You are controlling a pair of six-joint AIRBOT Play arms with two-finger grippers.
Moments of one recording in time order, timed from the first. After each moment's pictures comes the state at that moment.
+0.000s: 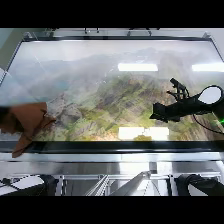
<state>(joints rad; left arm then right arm) 0.96 -1.36 1.07 0.44 -1.58 -1.13 0.12 -1.10 0.86 -0.98 1.17 1.60</state>
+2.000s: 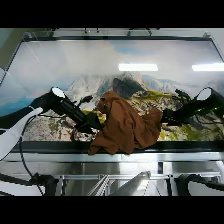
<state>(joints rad) -0.22 -1.69 1.03 0.71 -1.51 -1.21 -0.12 -1.42 0.89 -1.13 1.19 1.41</state>
